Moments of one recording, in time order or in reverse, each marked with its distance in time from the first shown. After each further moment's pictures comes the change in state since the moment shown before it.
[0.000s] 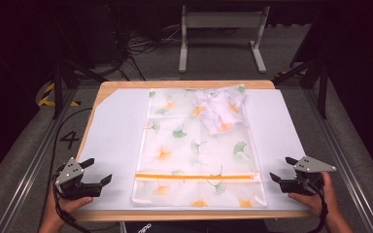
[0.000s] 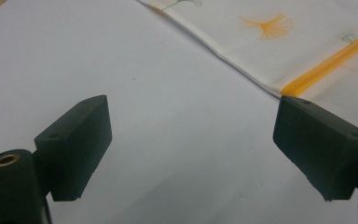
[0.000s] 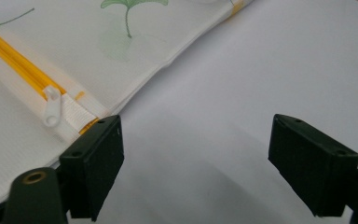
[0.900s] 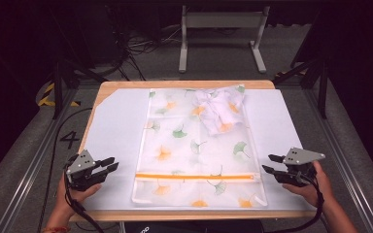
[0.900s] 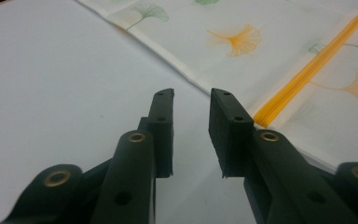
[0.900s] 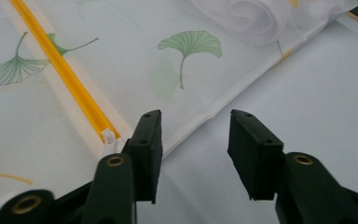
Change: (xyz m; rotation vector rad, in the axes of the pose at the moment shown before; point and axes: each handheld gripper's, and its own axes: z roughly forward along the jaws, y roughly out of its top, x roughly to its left) left arm -0.005 0.030 0.013 0.041 -0.094 0.078; right arm 0.009 0.046 0.002 0.024 0.131 -0.160
